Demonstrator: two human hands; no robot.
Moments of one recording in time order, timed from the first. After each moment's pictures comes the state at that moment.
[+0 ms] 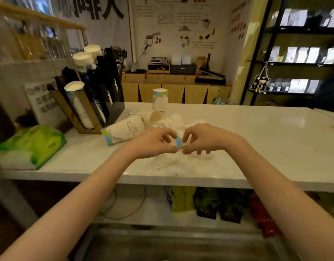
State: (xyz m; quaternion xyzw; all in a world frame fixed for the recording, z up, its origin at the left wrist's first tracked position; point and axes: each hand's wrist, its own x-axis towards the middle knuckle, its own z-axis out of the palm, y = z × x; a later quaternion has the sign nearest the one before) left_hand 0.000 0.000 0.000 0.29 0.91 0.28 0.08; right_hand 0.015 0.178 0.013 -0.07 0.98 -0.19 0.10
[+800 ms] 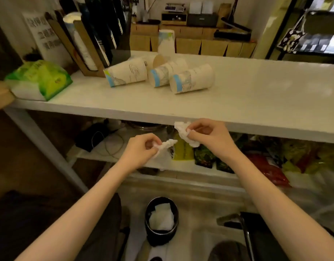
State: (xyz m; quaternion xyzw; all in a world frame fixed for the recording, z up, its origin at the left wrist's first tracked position) left_hand 0.106 -0.017 -0.144 0.13 0.91 0.40 0.00; right_hand 0.130 0.186 -0.101 -0.08 0.83 -0.55 -0.05
